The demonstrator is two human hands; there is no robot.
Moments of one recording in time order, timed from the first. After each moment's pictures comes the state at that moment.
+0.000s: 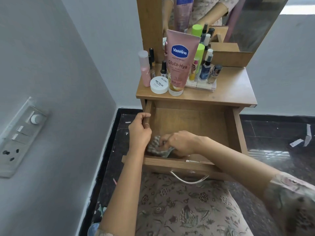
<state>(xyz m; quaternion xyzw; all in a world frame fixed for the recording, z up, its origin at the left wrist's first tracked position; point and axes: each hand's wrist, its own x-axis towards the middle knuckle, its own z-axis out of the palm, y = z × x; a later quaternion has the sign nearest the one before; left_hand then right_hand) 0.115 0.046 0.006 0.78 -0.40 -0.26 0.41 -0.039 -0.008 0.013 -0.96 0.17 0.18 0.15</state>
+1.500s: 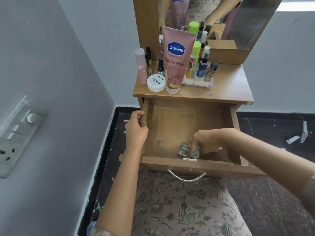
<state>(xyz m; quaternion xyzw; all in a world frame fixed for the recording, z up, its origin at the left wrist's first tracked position) 0.113 0.047 0.009 0.78 -0.39 -0.25 0.42 -0.107 -0.030 0.029 -0.87 0.25 0.31 0.29</state>
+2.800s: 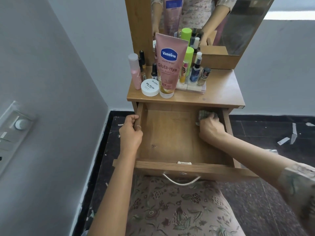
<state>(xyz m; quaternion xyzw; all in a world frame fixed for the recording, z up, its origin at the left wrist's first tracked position) 0.113 0.045 0.009 0.78 -0.38 -0.25 0.43 -0.114 -0.059 0.000 -0.70 0.70 0.12 0.09</state>
